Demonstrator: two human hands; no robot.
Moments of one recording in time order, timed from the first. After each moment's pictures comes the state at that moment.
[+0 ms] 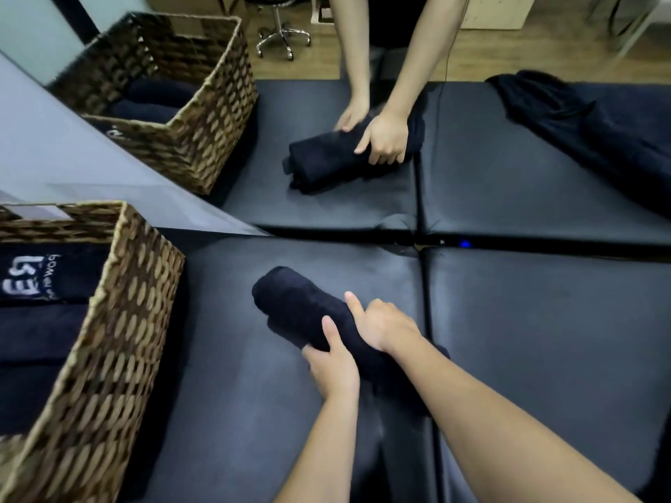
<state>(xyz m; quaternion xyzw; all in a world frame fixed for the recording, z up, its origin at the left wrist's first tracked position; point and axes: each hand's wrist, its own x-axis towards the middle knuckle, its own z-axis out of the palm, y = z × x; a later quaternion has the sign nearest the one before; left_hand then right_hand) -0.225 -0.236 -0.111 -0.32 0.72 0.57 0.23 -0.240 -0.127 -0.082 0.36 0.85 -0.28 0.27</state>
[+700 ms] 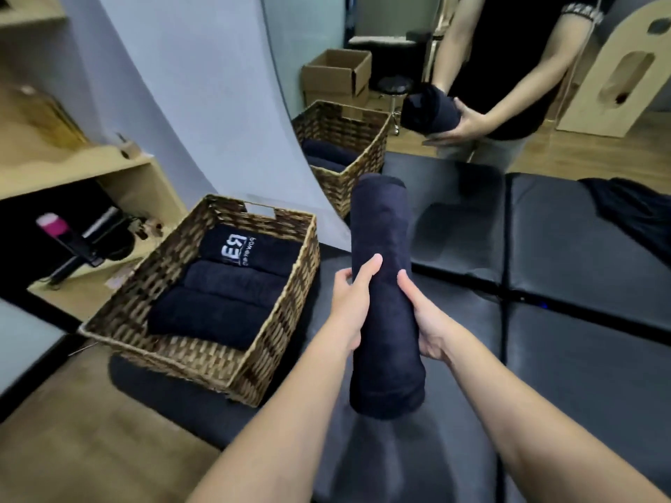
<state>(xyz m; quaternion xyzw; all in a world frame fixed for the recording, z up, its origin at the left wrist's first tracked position) -0.269 -0.402 0.102 -0.12 0.59 0.76 0.26 -0.219 -0.274 0.091 0.17 0.53 -0.81 0.18</state>
